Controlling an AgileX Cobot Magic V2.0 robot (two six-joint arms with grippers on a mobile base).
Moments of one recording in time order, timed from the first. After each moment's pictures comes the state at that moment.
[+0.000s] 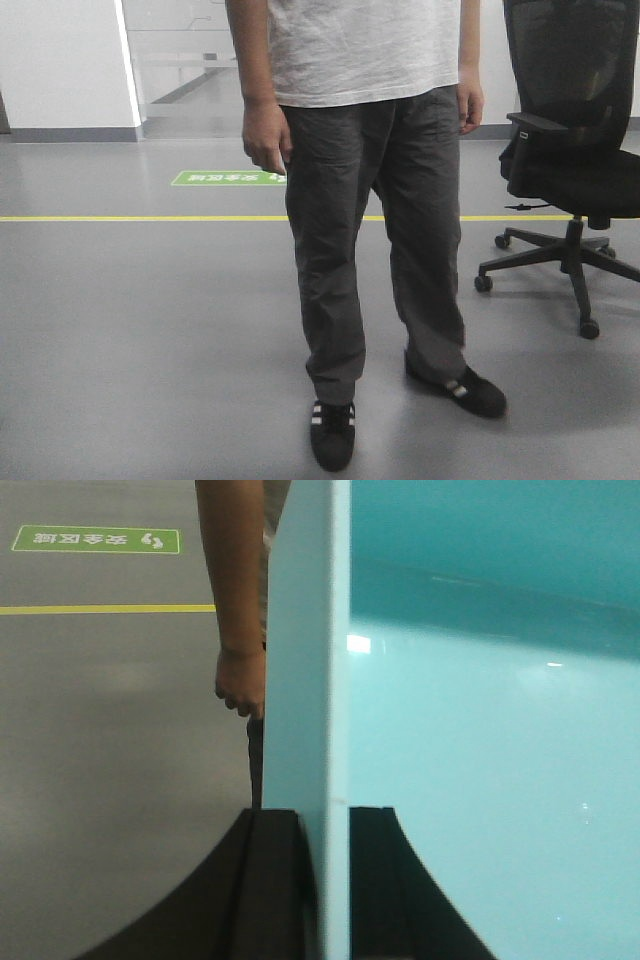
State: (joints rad) left arm -0.27 1.36 -1.61 0.04 0.67 -0.15; right arm 0.27 1.39 -1.67 0.05 0.93 0.16
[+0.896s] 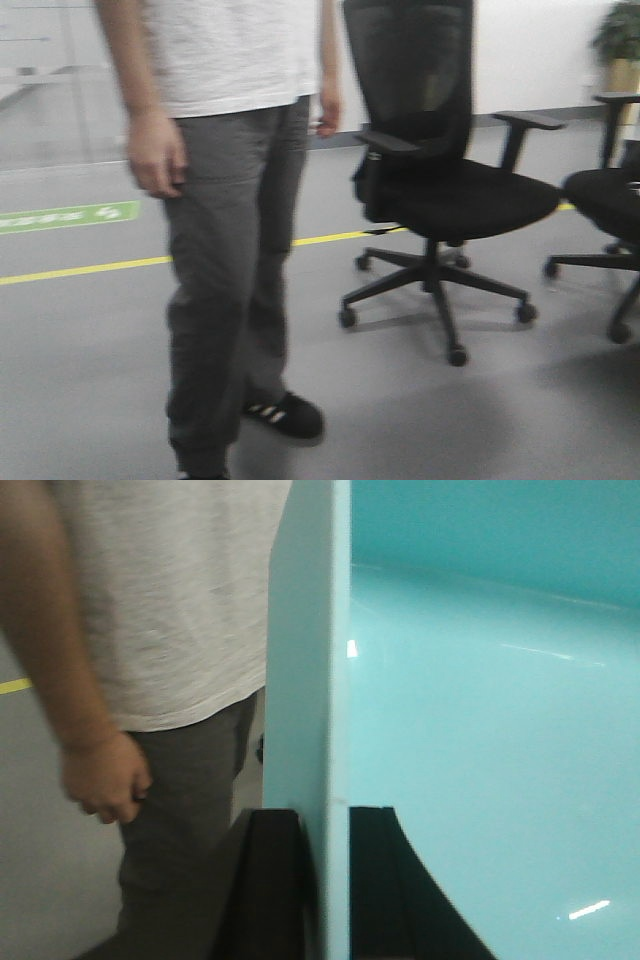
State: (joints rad) left arm -0.27 1.36 -1.61 0.04 0.67 -0.15; right arm 0.27 1.39 -1.67 0.05 0.93 0.16
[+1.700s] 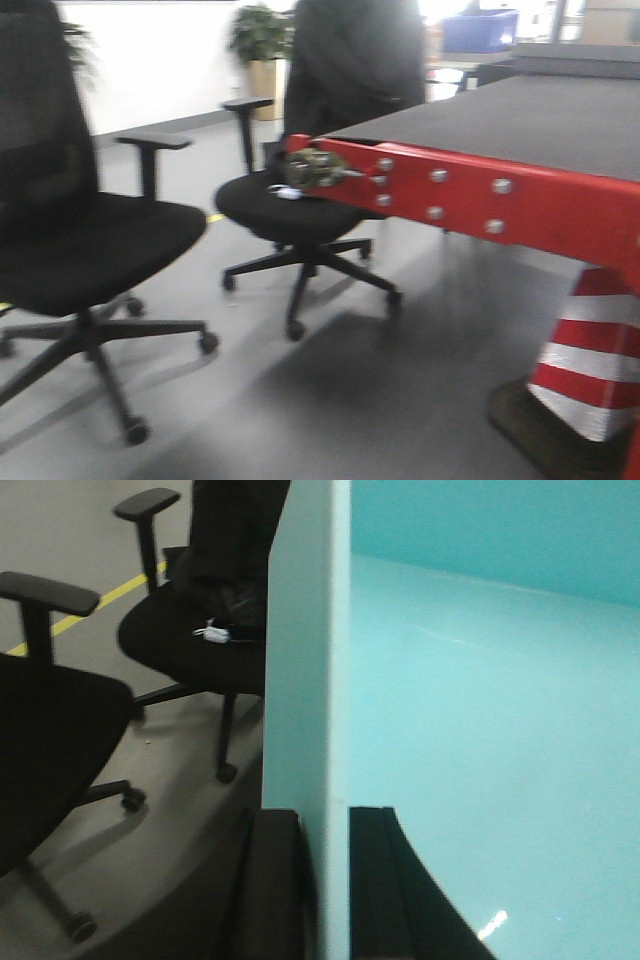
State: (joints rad) left arm -0.27 1.36 -1.61 0.04 0.67 -0.15; right arm 0.27 1.39 -1.67 0.05 0.93 0.16
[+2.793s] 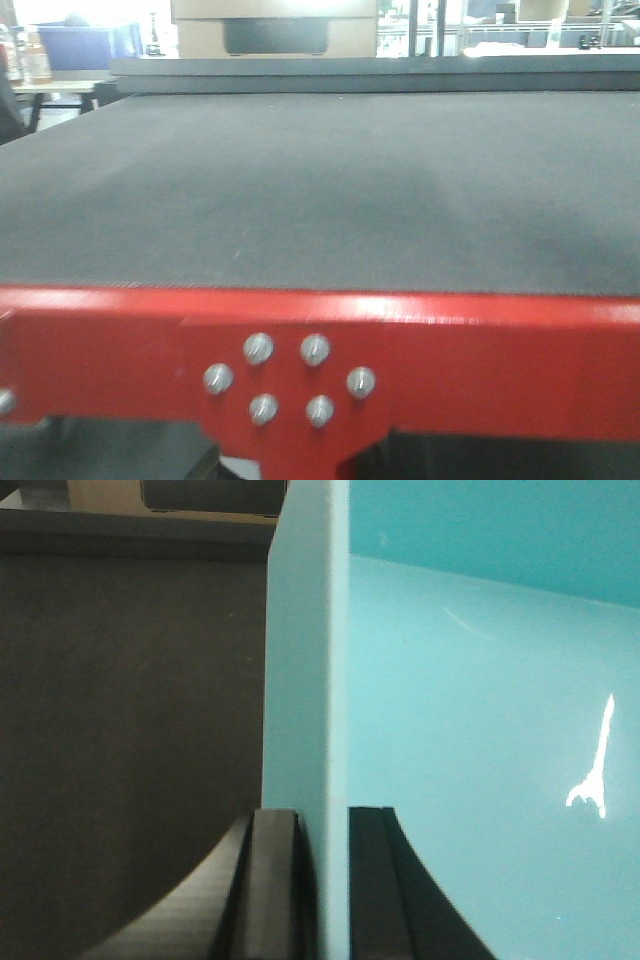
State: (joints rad) left arm -0.27 1.36 -1.61 0.04 0.67 -0.15; right arm 0.27 1.39 -1.67 0.05 0.93 0.16
